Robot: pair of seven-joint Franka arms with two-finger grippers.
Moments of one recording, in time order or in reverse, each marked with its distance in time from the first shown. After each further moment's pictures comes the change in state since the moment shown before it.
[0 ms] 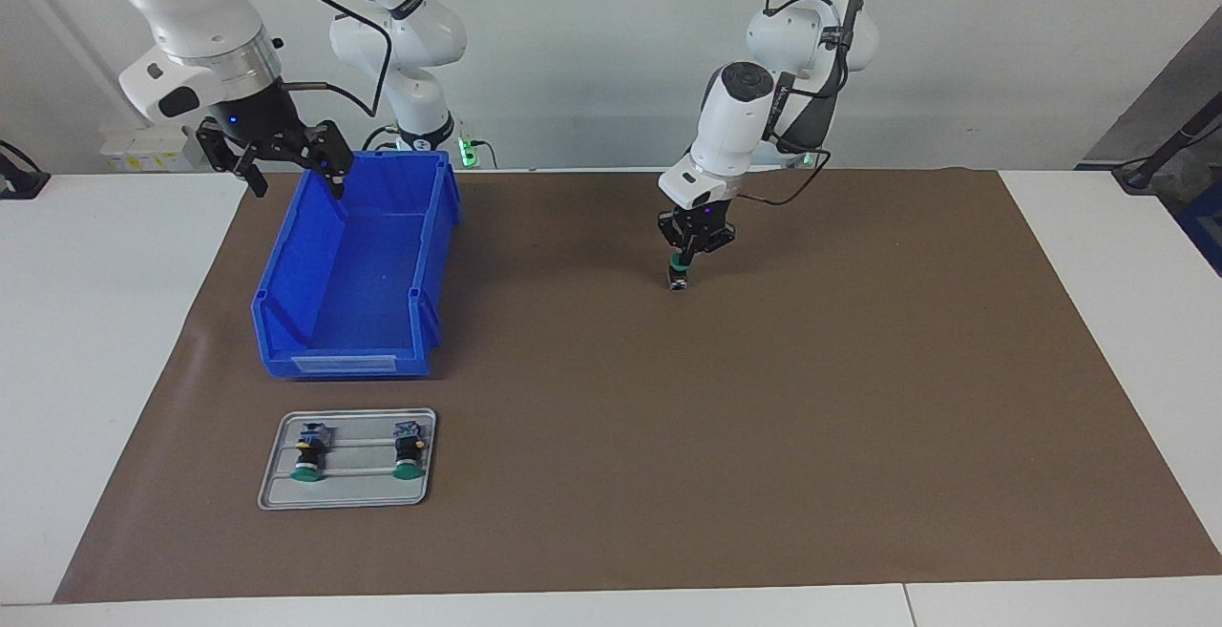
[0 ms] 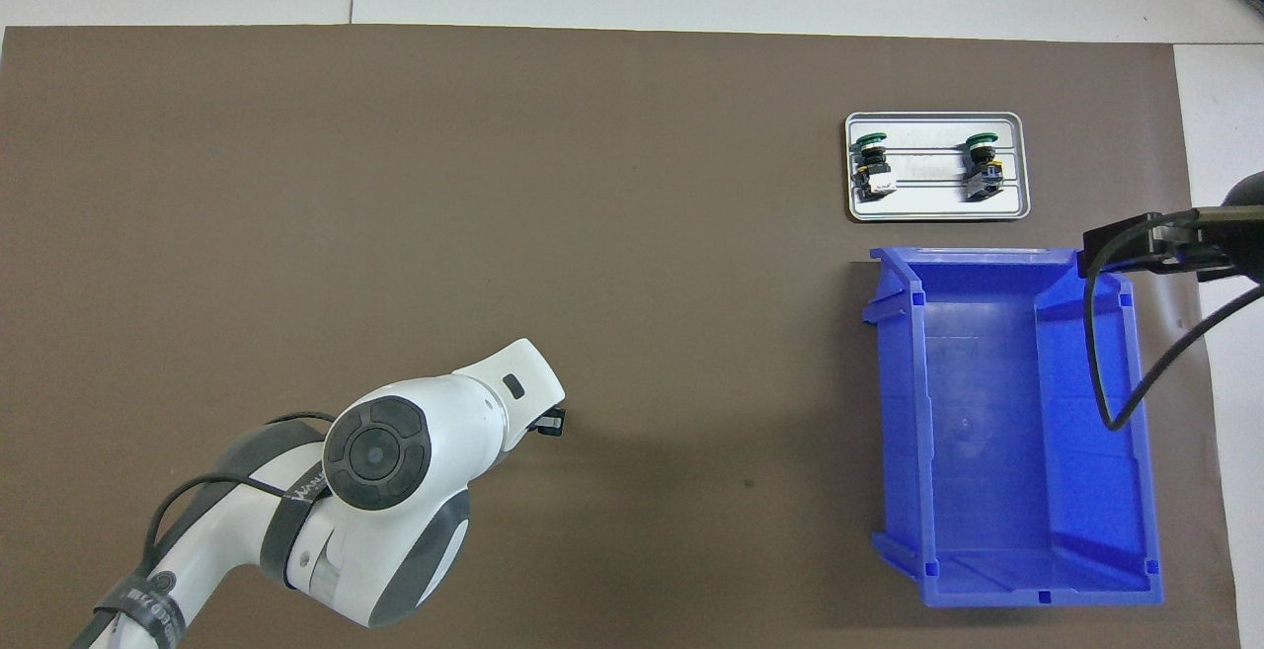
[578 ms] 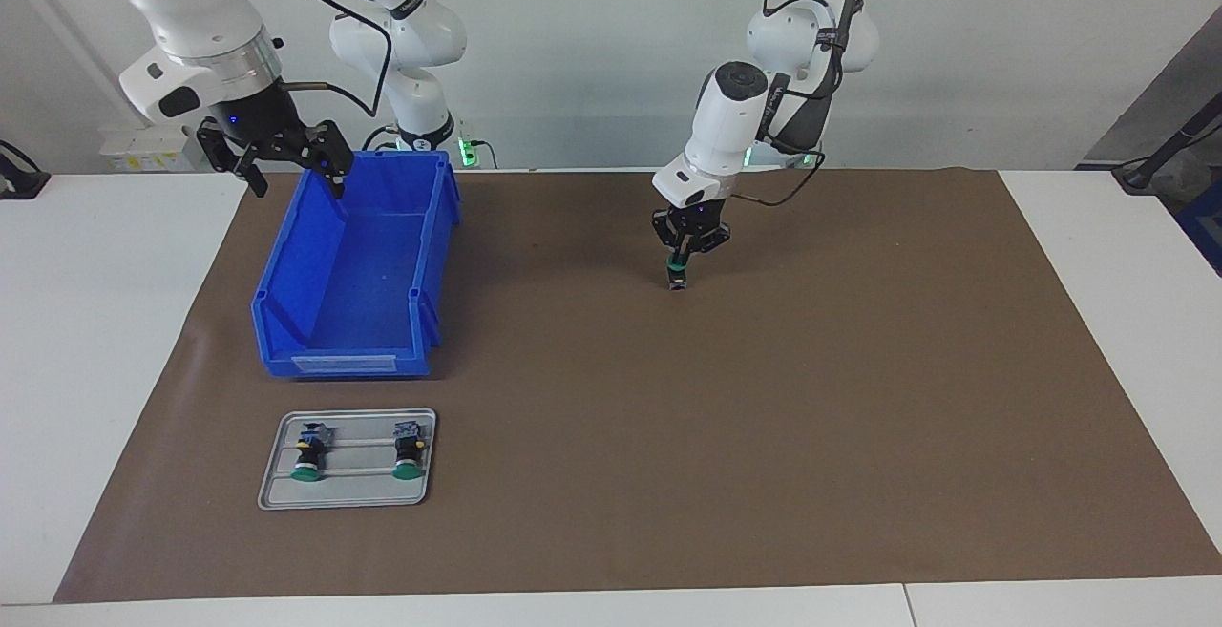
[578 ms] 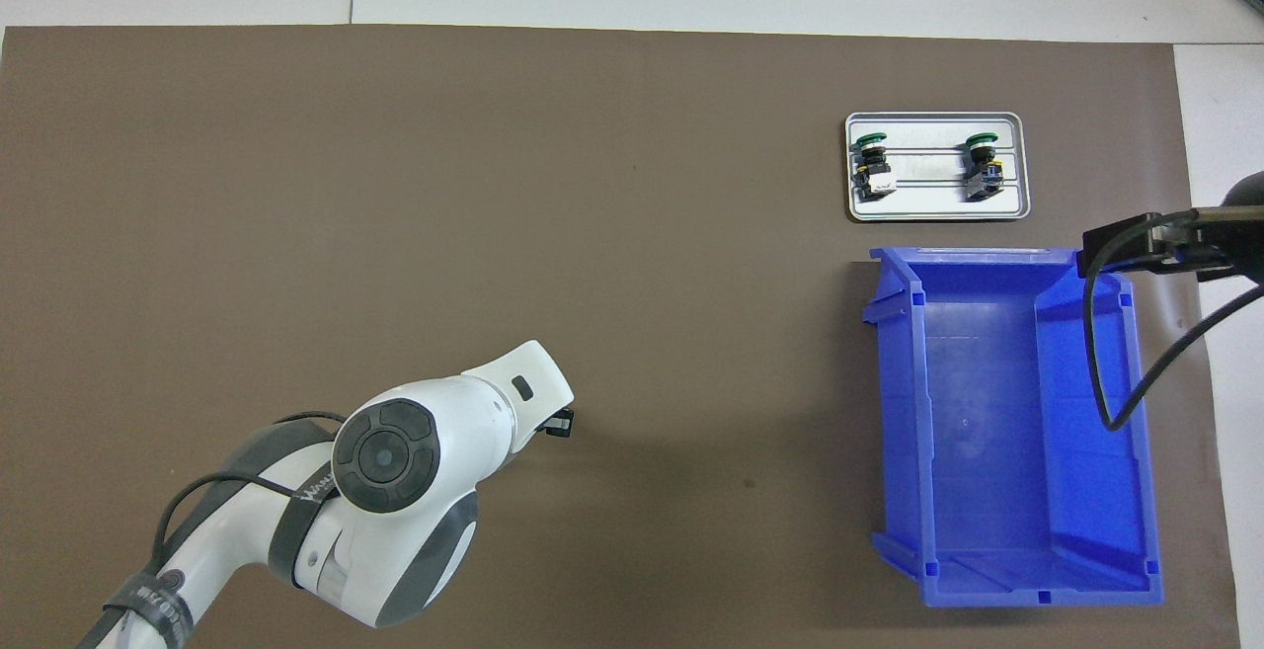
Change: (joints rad) left arm -0.014 0.010 0.002 0.015 0.001 0.000 0.001; right arm 0.002 0.000 0.000 0.000 0.000 0.000 0.000
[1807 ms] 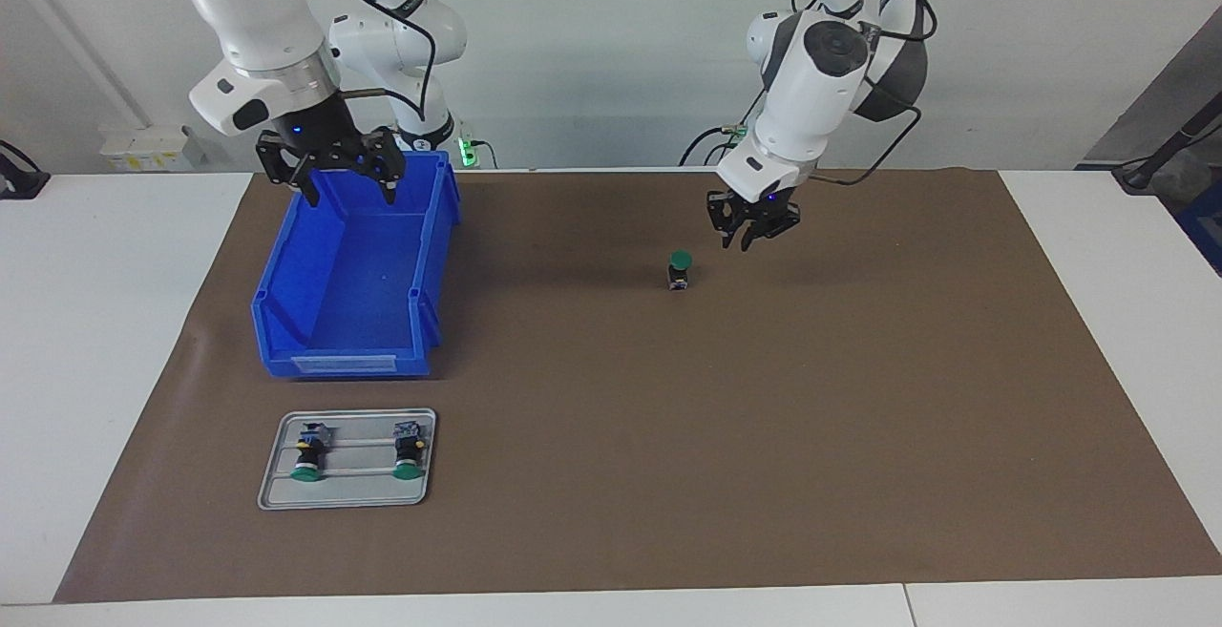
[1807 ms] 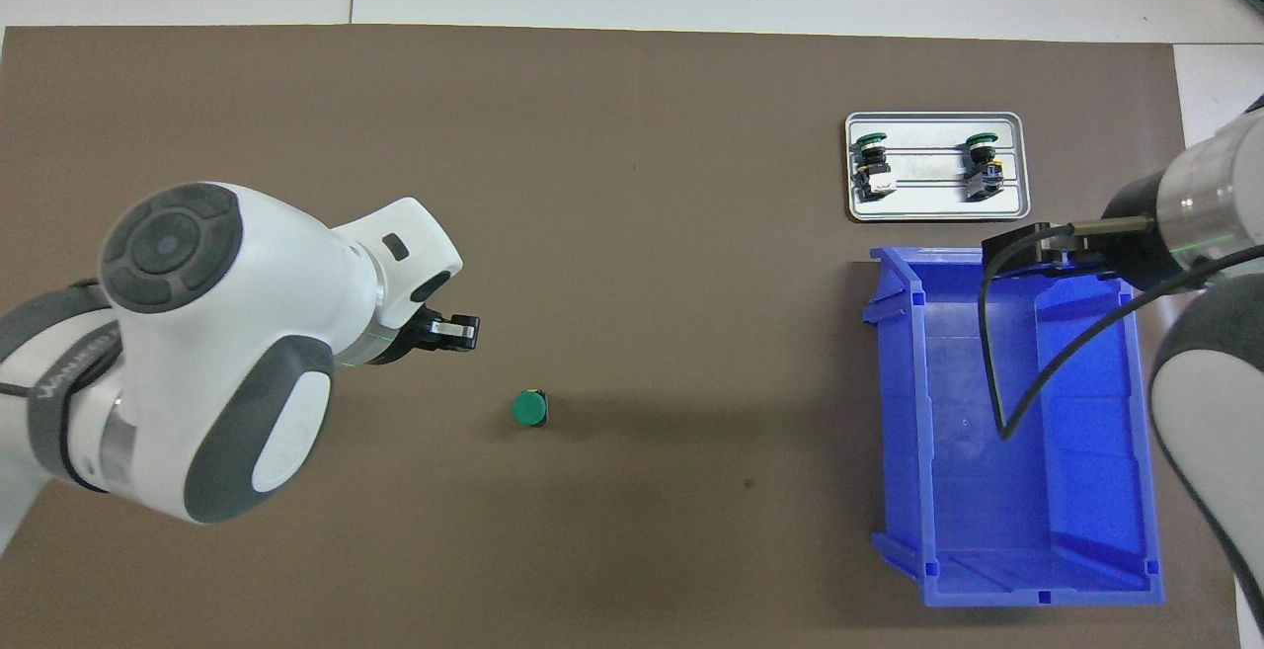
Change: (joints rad) left arm 0.216 0.017 0.031 0.412 0.002 -0.530 0.105; right arm 0.124 0.000 0.004 -0.062 0.032 0.089 0.079
